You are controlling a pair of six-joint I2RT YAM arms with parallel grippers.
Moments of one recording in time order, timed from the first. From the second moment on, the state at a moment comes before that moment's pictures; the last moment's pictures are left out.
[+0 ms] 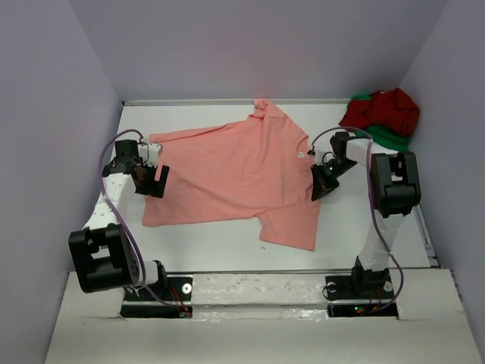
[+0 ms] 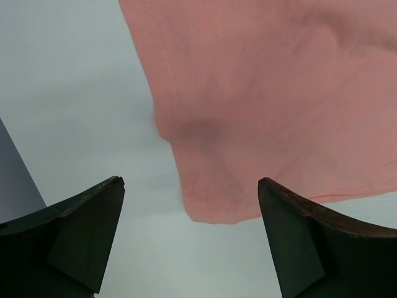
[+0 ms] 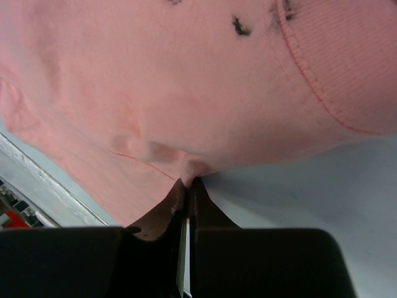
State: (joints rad) left arm 0.15 1.34 0.95 -0.66 0.07 0.36; right arm 0.06 2.00 1.33 -0.92 -0.53 -0.33
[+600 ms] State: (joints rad) left arm 0.15 1.31 0.94 -0.73 0.06 0.43; right arm 0.07 1.99 1.33 -0.90 -0.42 -0.19
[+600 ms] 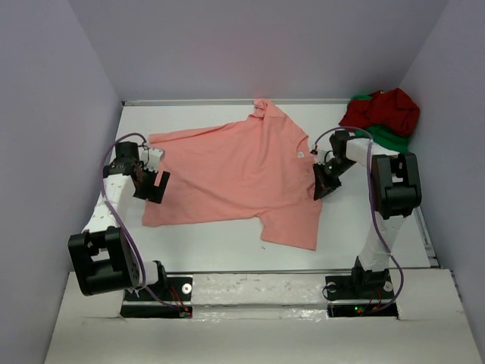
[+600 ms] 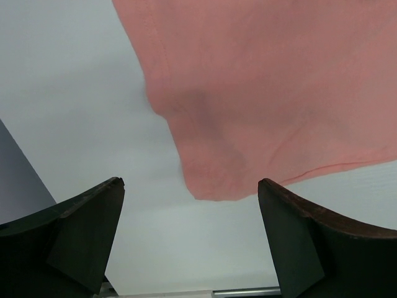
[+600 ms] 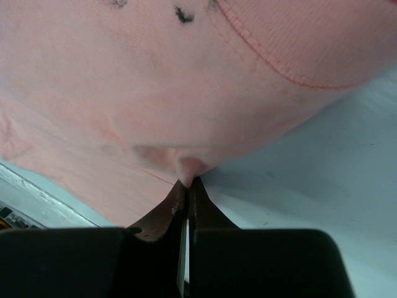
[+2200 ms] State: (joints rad) left arm 0.22 1.51 0.82 -0.79 0.08 0.47; right arm 0.07 1.96 1.33 -0.86 -0.34 -0.17
